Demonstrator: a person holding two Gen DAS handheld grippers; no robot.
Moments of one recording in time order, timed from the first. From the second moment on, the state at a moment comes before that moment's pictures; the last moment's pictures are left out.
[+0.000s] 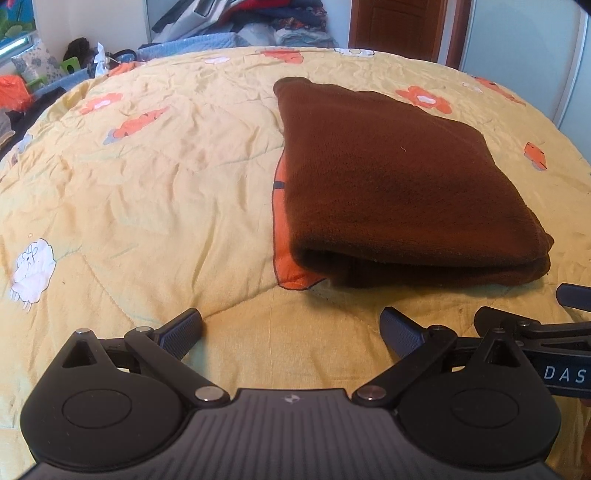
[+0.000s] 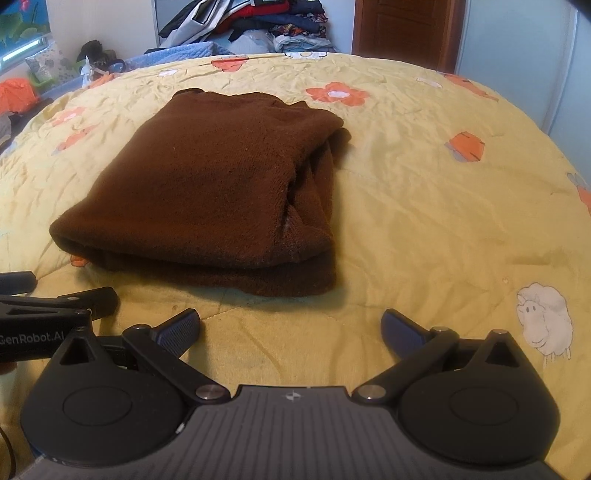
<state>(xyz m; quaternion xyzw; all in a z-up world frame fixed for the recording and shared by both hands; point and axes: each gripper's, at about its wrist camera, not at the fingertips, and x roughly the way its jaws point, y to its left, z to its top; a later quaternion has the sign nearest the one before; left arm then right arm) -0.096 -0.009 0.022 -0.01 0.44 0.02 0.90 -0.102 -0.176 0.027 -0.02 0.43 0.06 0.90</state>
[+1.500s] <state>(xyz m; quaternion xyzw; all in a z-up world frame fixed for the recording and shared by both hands) -0.095 -0.004 0.037 -0.02 0.46 0.03 0.89 -0.104 -0.174 0.042 -0.02 0.43 0.06 0.90</state>
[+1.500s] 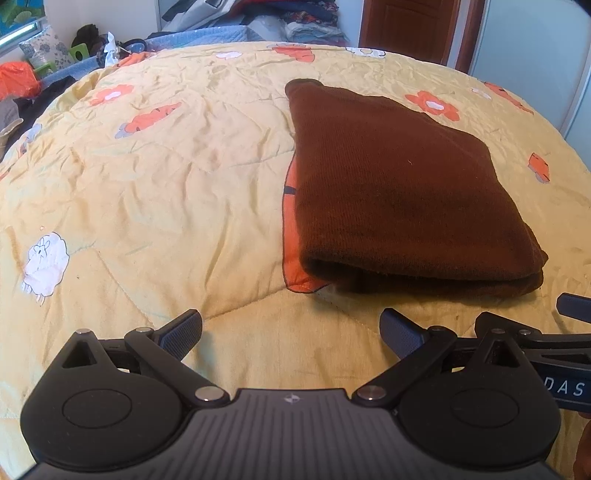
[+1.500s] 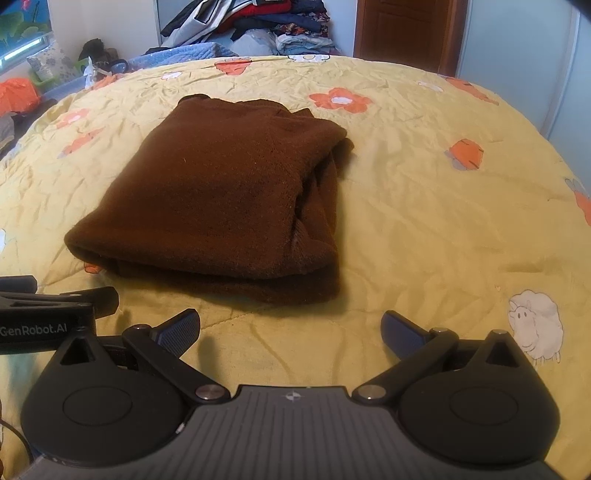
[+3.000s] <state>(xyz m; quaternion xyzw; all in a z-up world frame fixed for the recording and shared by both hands) -0.093 -0.004 0.036 -0.02 0.46 0.03 0.89 -0.101 -0.172 0.044 -0.02 0.43 0.07 0.90</state>
